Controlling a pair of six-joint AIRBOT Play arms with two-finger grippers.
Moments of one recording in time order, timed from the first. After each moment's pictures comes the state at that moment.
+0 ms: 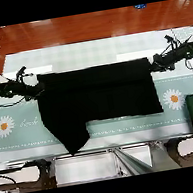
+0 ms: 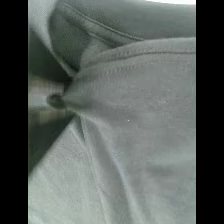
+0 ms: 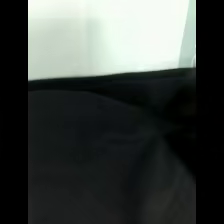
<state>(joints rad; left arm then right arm) 0.18 -1.55 1.07 1.00 -1.10 -1.30 -0.30 -1.69 1.33 -1.00 1.27 1.34</state>
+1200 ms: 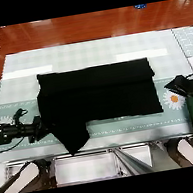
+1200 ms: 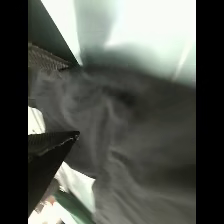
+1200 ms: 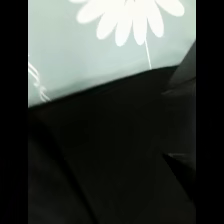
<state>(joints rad) 0.51 -1.15 0.36 0.87 -1.26 -1.26 -0.55 -0.88 0.63 -0.95 1.21 1.32</state>
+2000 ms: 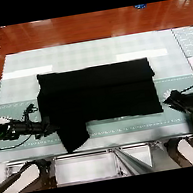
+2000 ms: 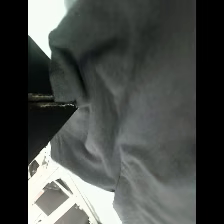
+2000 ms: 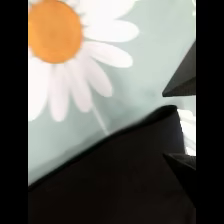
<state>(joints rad) 0.36 -1.19 0.38 0.79 -1.24 -1.13 -0.55 -0.87 0.47 -1.13 1.18 1.49</state>
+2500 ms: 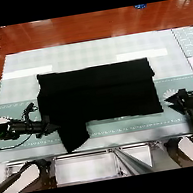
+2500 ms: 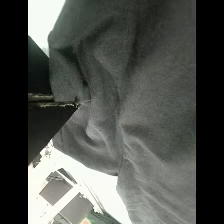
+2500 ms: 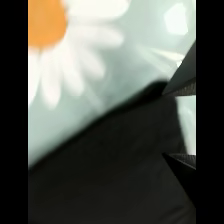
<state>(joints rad) 0.36 -1.19 0.38 0.75 -1.26 -1.11 -0.82 -0.93 0.43 -0.92 1.29 1.34</state>
